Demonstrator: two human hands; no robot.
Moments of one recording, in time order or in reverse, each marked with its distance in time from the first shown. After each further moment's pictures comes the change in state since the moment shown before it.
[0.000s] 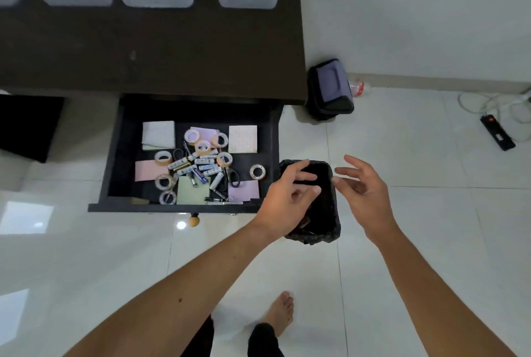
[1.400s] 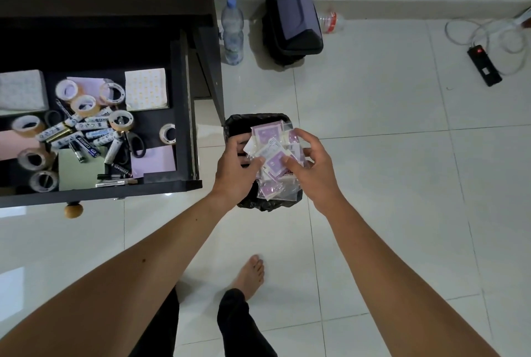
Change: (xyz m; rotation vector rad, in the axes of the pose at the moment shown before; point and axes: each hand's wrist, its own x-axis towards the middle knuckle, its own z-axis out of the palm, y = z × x) left_hand 0.078 -0.119 0.083 0.065 0.196 -0.235; right_hand 0.047 0.140 -0.020 0.129 -0.087 0.146
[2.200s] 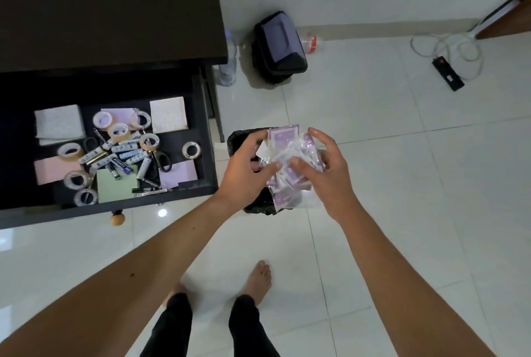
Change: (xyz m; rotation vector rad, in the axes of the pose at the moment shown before) left_hand -0.053 0.081 -0.043 -0.063 -0.268 0.231; right_hand -0.063 -0.077 -0.002 0.118 0.100 -0.050
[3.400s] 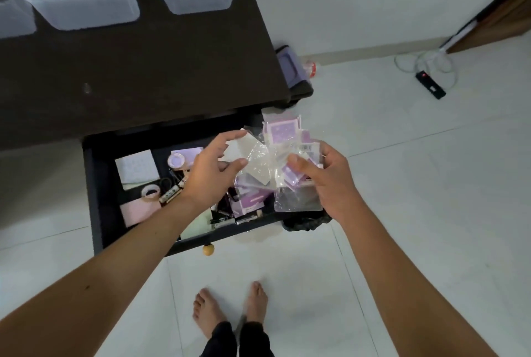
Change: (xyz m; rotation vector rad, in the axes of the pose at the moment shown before) left_hand 0.002 0.031 -0.227 0.209 -0.016 0.099; right_hand -0.023 -0.091 0.162 0.135 0.053 0.056
